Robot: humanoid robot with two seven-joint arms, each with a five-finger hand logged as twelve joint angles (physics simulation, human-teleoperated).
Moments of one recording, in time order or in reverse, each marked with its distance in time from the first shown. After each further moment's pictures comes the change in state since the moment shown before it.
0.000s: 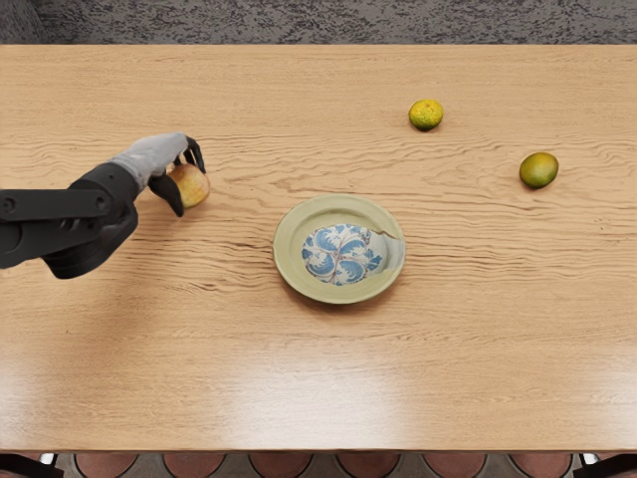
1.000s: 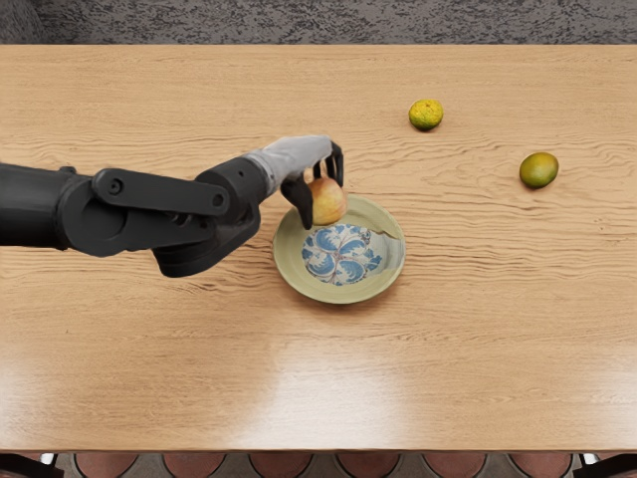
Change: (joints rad) left arm -0.210 -0.258 -0.009 -0.158 -0.127 -0.002 0.008; right arm 0.000 0.000 0.000 0.000 0.000 0.000 0.000
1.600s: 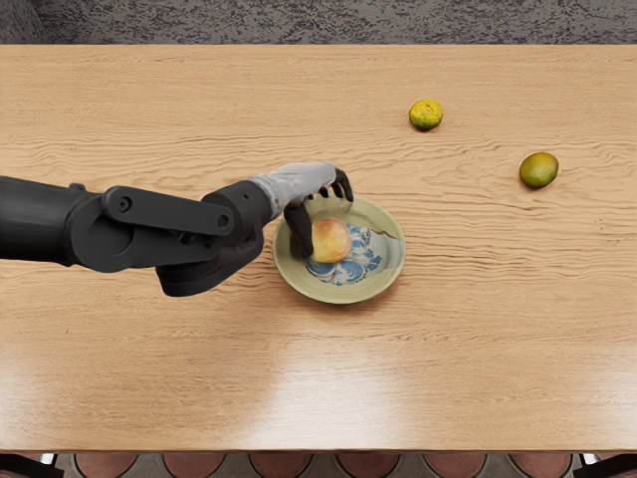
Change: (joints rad) left arm 0.020 -0.020 0.026 -0.027 -0.016 -0.002 -0.004; right arm 0.000 0.000 0.000 0.000 0.000 0.000 0.000
